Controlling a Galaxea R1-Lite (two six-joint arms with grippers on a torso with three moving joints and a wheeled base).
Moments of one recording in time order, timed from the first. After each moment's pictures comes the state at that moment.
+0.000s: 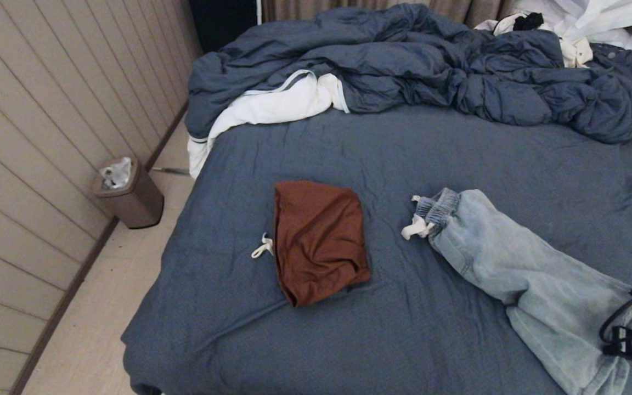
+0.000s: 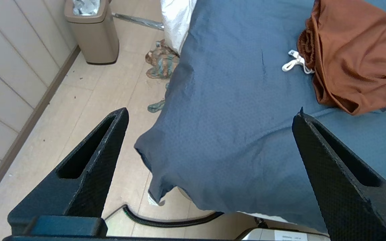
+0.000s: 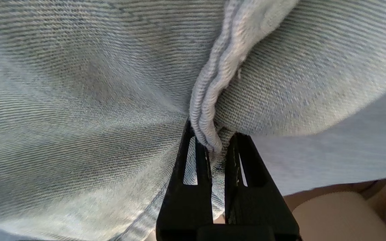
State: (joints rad) left arm 0.00 0.00 0.00 0.00 0.01 -0.11; right arm -0.83 2.20 -0.88 -0.27 0.29 -0.28
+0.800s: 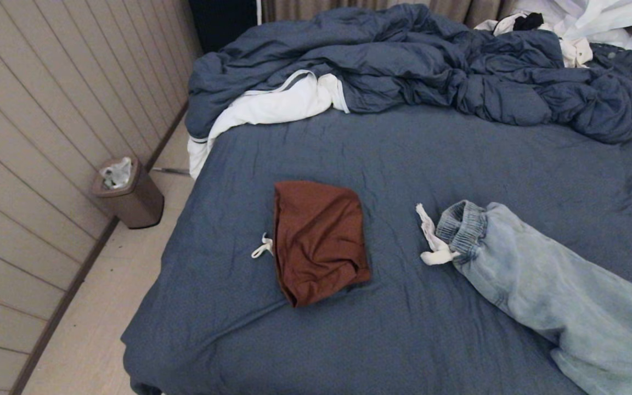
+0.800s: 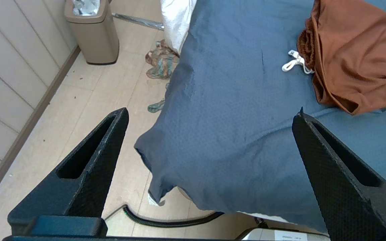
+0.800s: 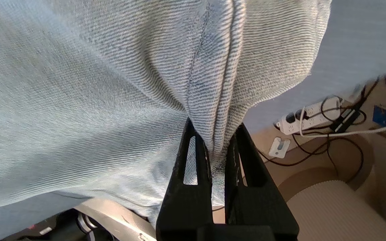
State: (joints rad) left arm 0.00 0.00 0.00 0.00 0.01 -0.11; right arm -1.15 2.09 -0.90 -0.14 0.40 -0.43
